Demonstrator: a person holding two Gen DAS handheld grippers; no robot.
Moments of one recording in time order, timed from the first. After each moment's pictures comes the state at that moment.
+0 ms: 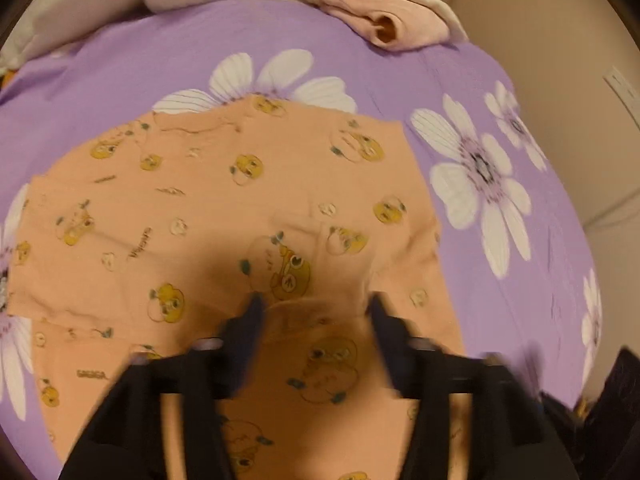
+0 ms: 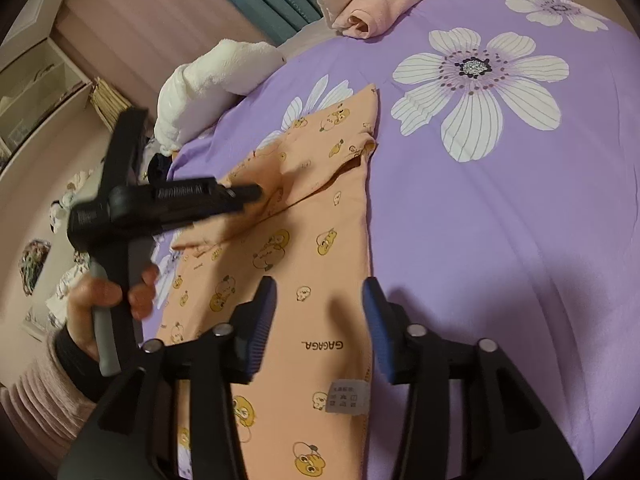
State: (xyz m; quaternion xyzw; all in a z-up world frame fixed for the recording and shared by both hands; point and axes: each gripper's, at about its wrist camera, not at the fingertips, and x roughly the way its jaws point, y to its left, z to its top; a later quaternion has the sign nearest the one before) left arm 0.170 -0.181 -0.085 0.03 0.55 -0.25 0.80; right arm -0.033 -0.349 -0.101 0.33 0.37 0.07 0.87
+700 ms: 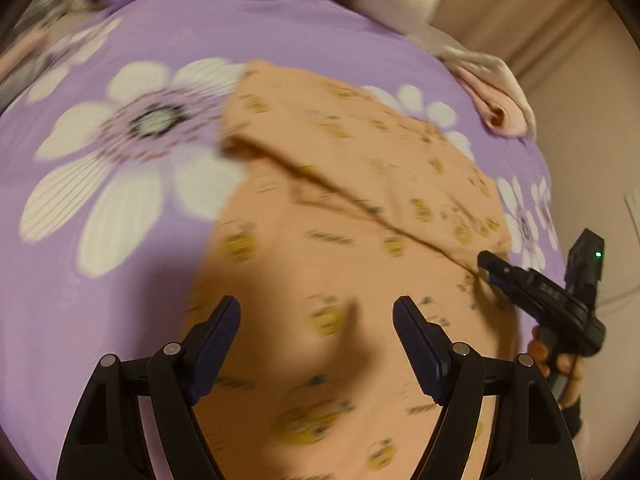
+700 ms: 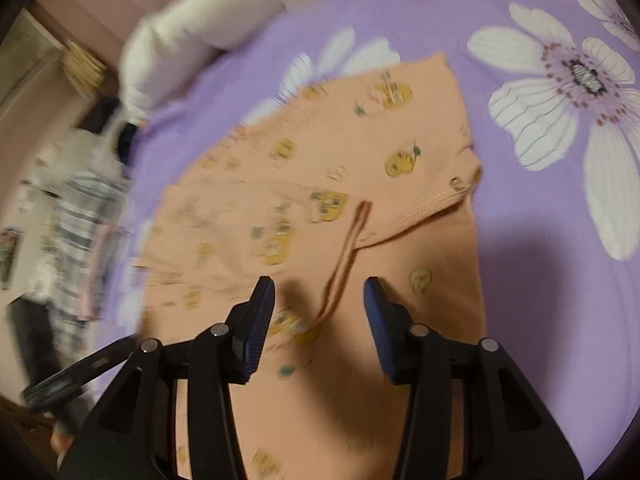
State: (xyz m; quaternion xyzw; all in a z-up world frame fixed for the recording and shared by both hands) left arm 0.117 0.030 -0.089 -0.15 0.54 -0.14 0.82; right arm 0.112 -0.299 -0.123 0.27 0.47 0.06 0.84
